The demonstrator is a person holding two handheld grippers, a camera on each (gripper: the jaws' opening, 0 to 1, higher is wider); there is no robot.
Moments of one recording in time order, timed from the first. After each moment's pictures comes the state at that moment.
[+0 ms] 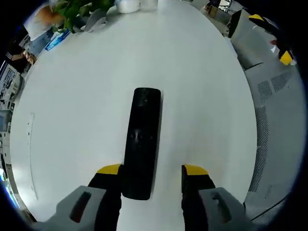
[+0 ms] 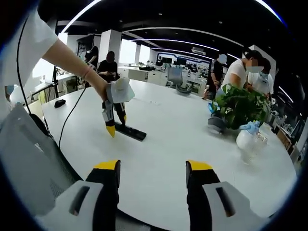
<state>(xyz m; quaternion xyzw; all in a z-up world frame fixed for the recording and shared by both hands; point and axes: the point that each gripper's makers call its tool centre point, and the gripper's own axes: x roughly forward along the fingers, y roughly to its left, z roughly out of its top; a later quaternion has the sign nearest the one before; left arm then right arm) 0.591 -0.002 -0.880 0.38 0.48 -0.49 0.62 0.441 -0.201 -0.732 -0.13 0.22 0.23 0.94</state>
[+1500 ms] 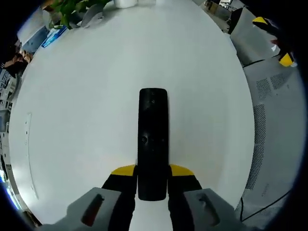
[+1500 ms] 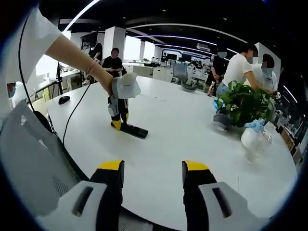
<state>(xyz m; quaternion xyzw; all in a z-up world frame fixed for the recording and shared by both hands) 0.583 0.001 -0.879 0.39 0.49 -0.49 0.60 0.438 -0.196 -0.740 -0.13 0.24 0.25 0.93</state>
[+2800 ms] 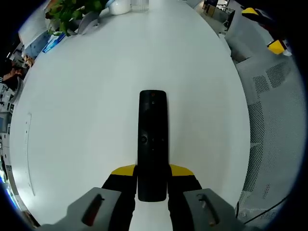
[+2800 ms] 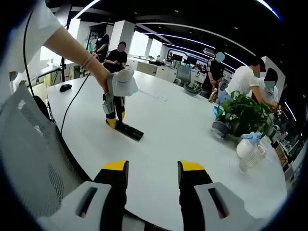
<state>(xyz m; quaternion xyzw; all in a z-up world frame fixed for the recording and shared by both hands) 0.557 0.000 -0.879 0.39 0.47 -0.50 0.62 0.434 -0.192 -0.737 -0.19 0.24 0.25 0.92</state>
